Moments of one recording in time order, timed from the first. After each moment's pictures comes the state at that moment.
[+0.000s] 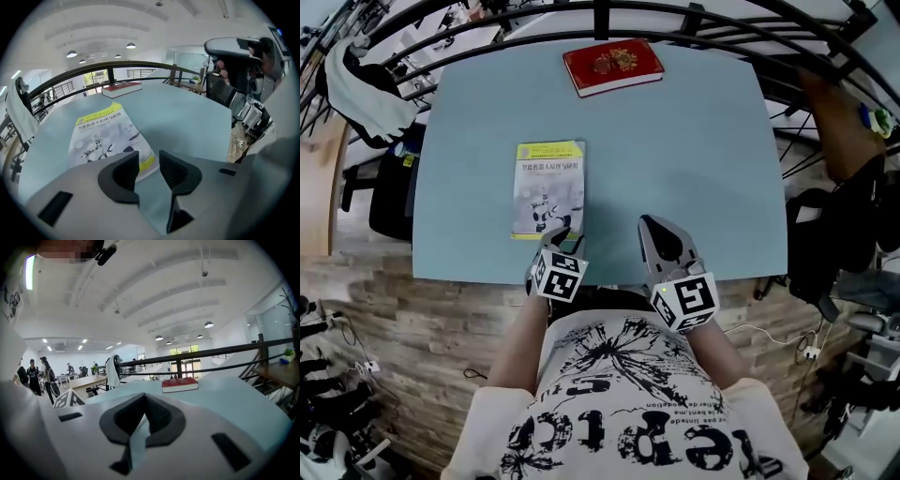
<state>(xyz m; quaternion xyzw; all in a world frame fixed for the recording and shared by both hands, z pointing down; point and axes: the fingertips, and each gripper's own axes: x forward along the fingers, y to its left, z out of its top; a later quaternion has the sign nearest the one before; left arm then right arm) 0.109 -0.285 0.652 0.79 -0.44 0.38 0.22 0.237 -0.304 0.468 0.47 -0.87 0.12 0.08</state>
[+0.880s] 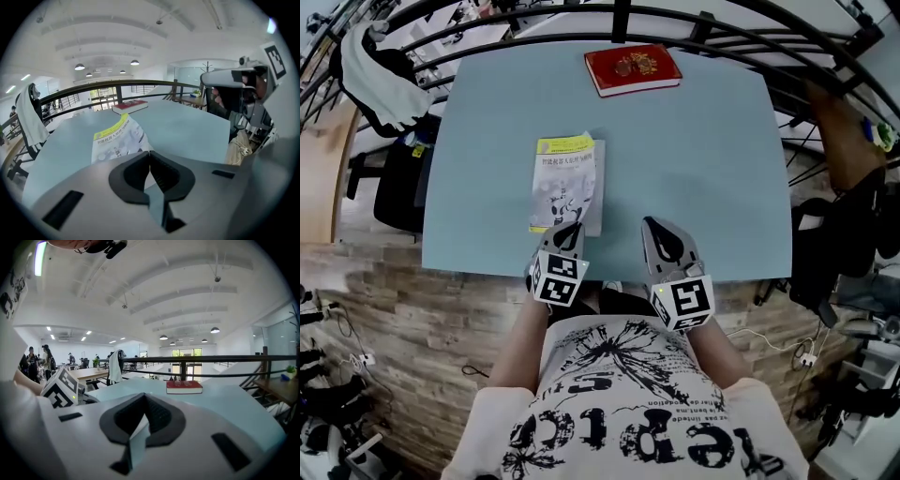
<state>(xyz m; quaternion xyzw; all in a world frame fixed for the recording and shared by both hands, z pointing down) 0.071 -0.286 0.594 0.81 -0.48 0.30 0.17 0.193 -0.288 0.466 0.46 -0.88 0.07 0.12</state>
